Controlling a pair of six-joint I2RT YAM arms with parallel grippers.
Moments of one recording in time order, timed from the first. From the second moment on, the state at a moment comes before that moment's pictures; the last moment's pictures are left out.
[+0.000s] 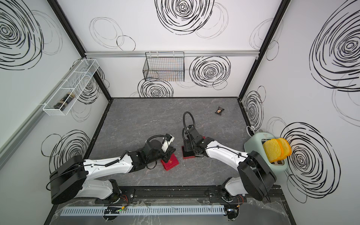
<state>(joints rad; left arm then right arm) -0.92 1.33 0.58 0.20 -0.04 -0.26 0.66 1.38 0.74 -0.34 0.17 0.46</state>
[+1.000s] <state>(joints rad) -0.93 1.20 0.50 0.20 -0.06 -0.25 0.50 1.62 0.81 -0.32 0.20 0.40</state>
